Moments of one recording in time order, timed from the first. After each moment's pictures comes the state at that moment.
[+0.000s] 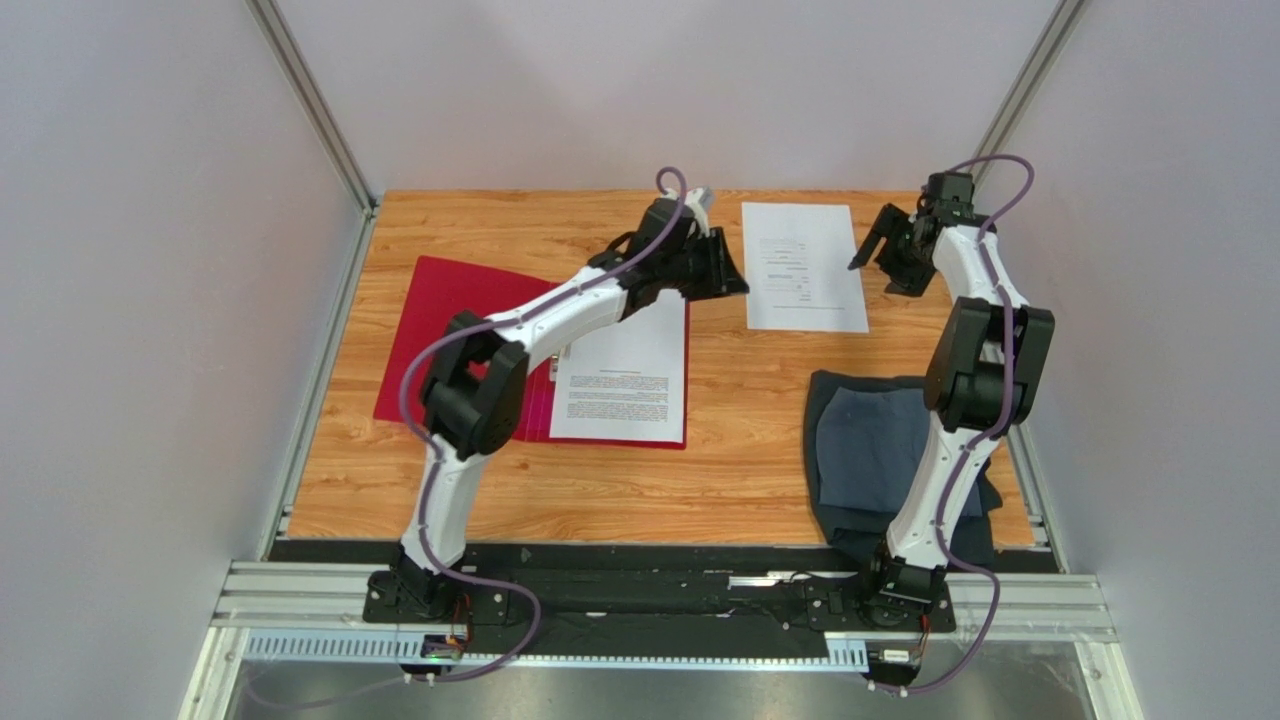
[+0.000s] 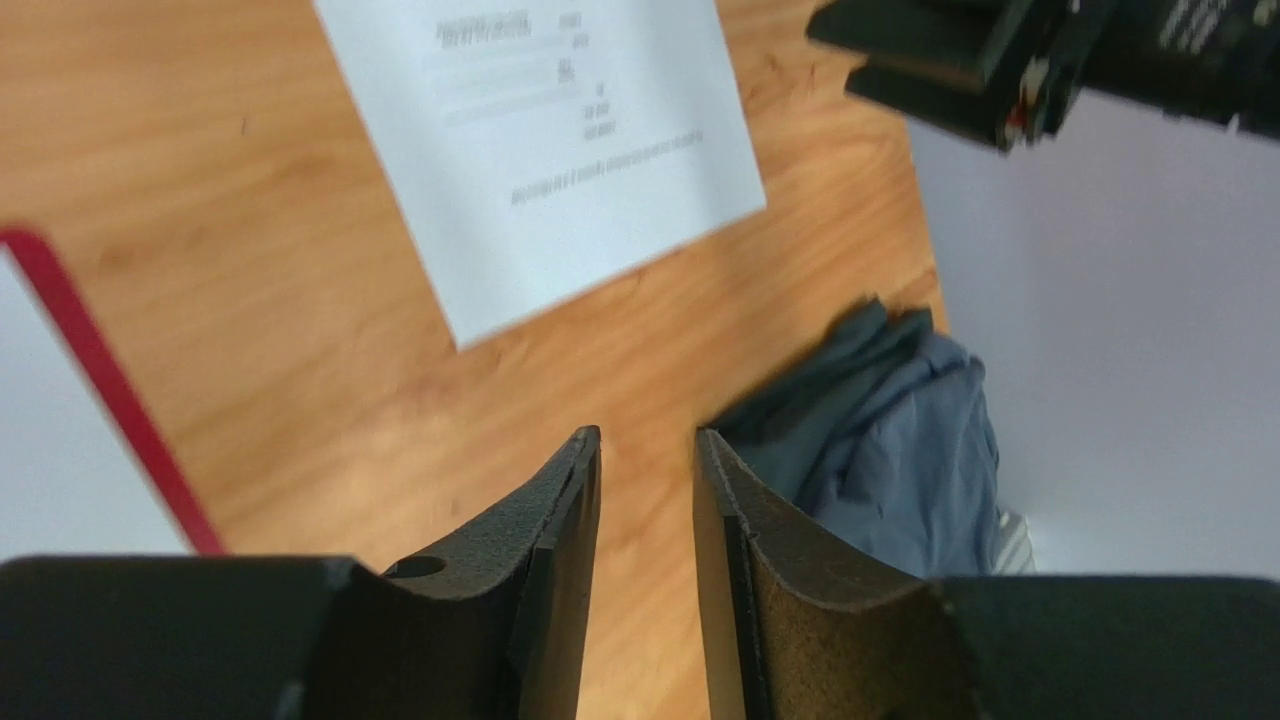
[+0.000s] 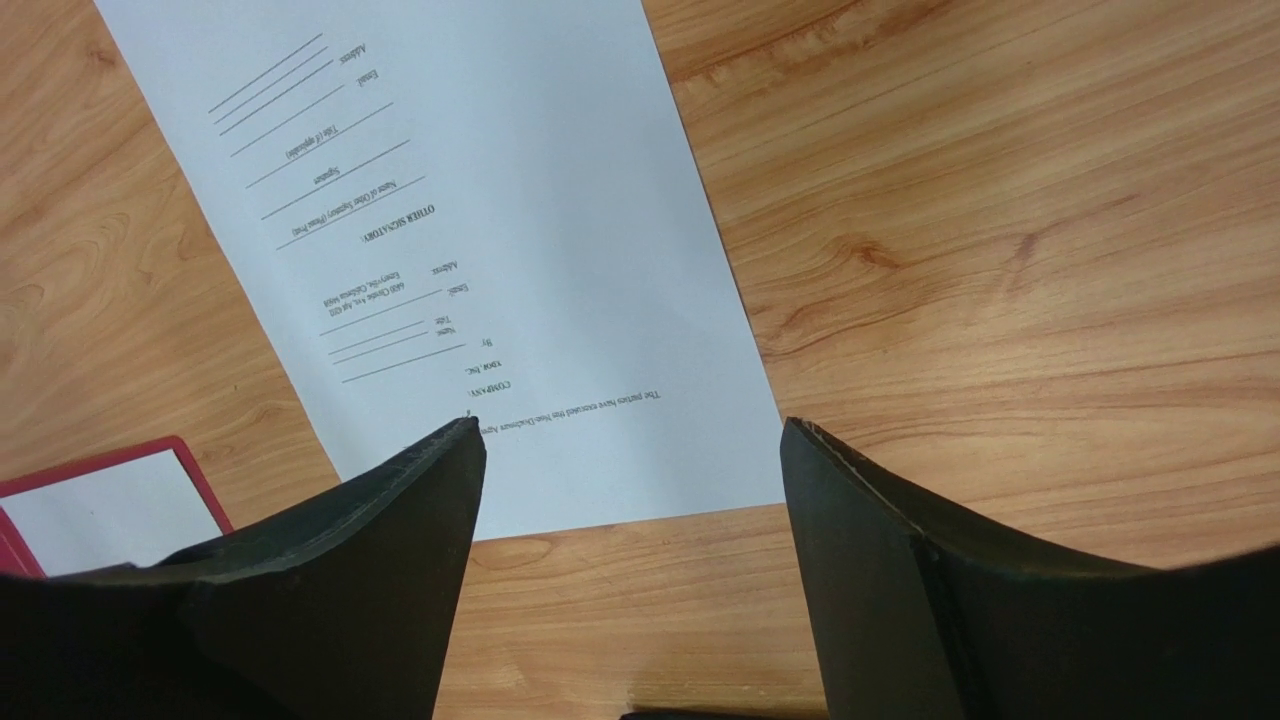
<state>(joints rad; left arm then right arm) -0.67 2.11 1.75 -0.14 0.28 -0.69 -0.20 2.12 1.80 -0.64 -0.20 0.36</state>
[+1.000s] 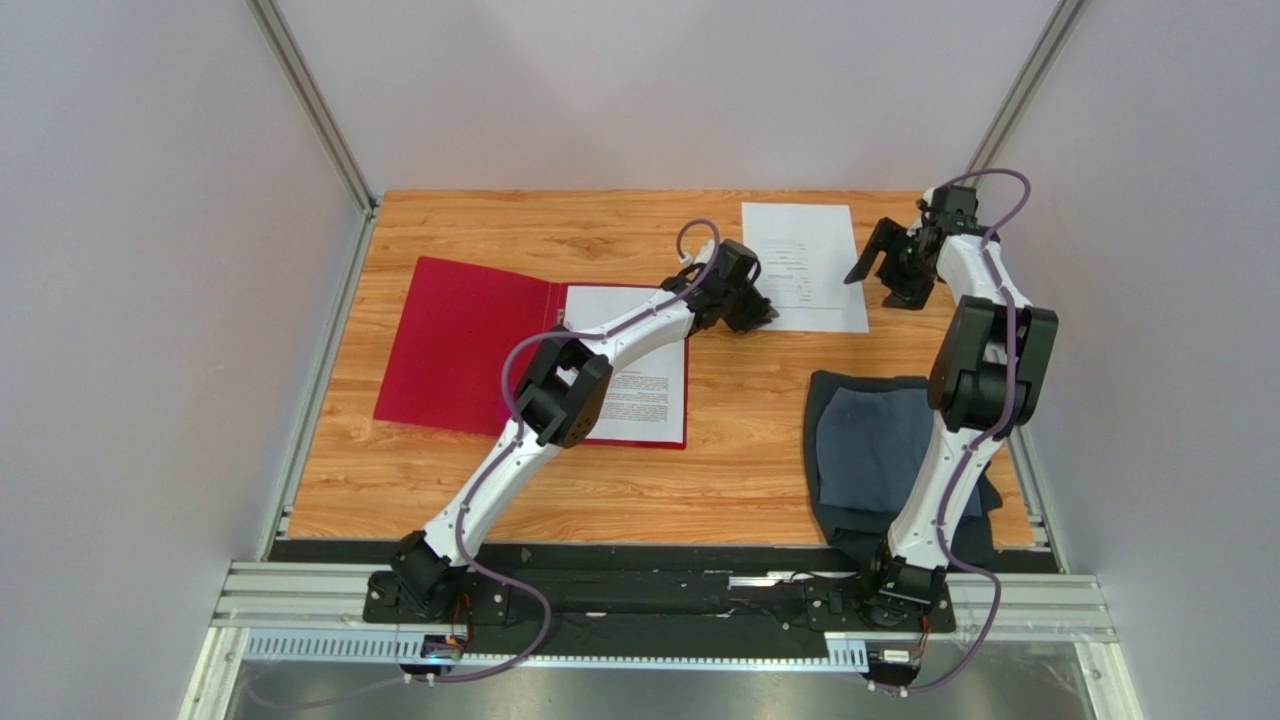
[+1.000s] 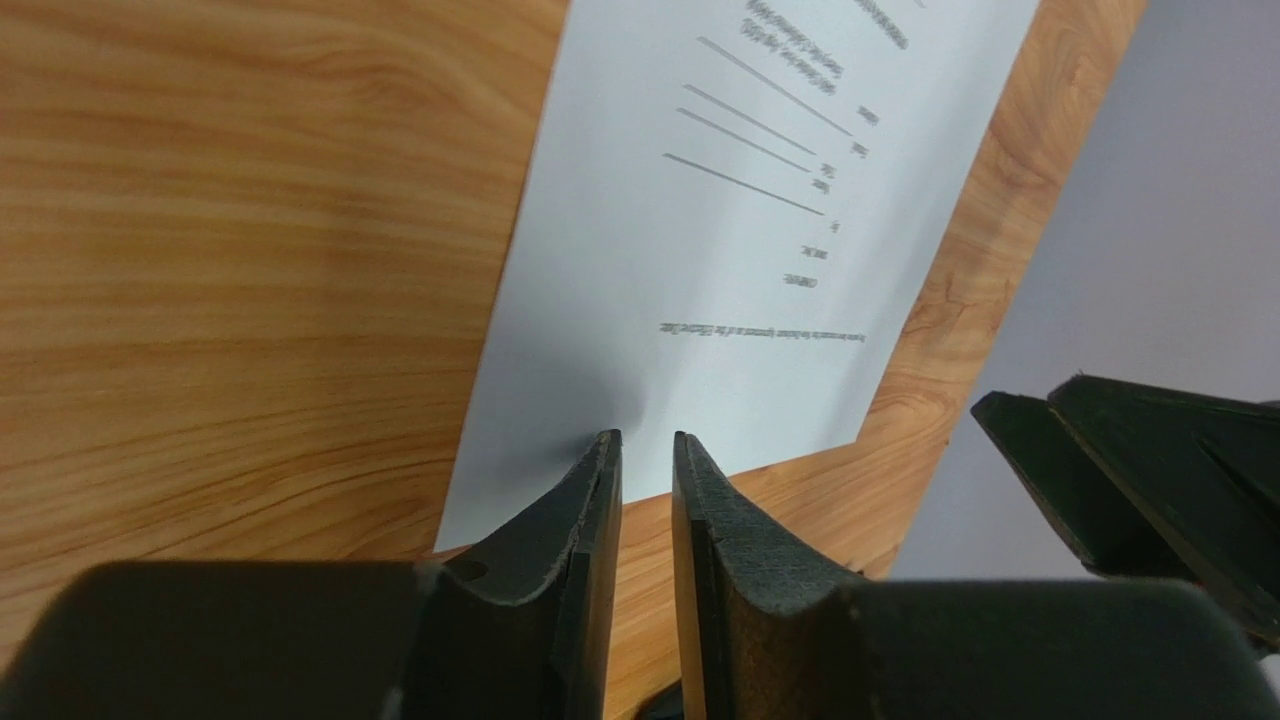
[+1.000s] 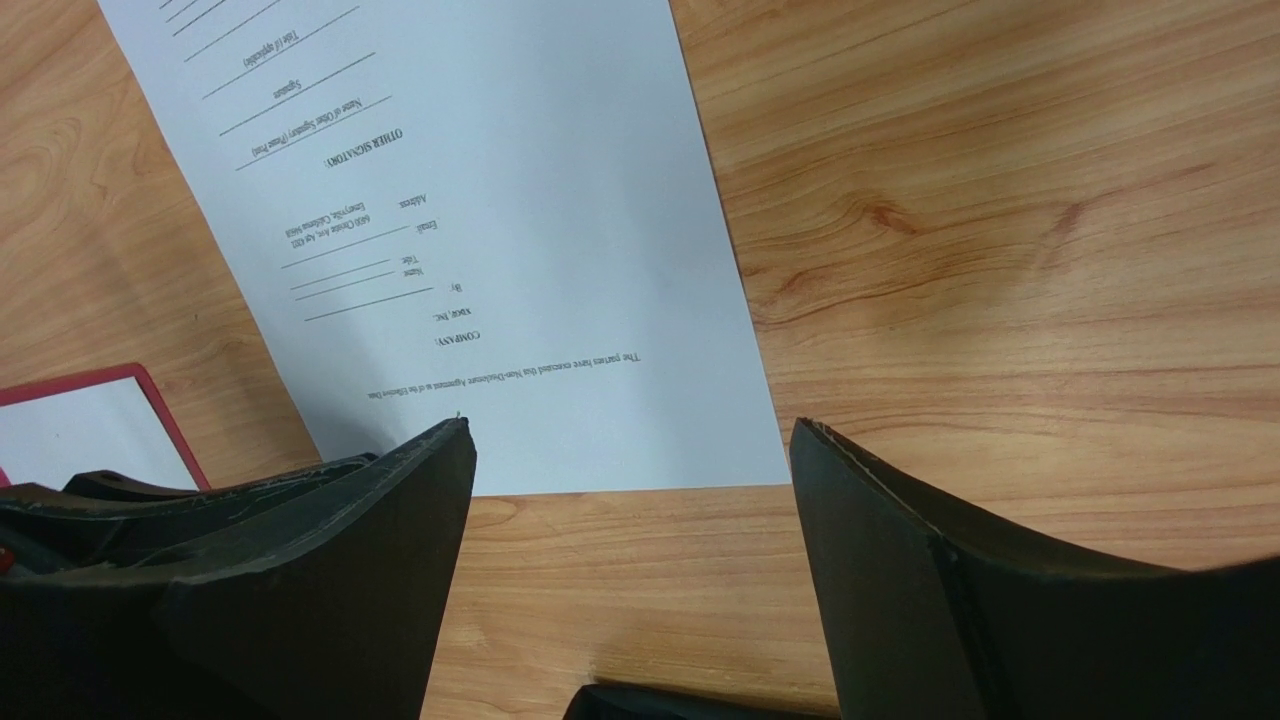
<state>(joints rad) -0.77 2.70 2.37 -0.33 0.02 -1.28 -0.24 2.13 1.74 -0.63 -0.30 0.29</state>
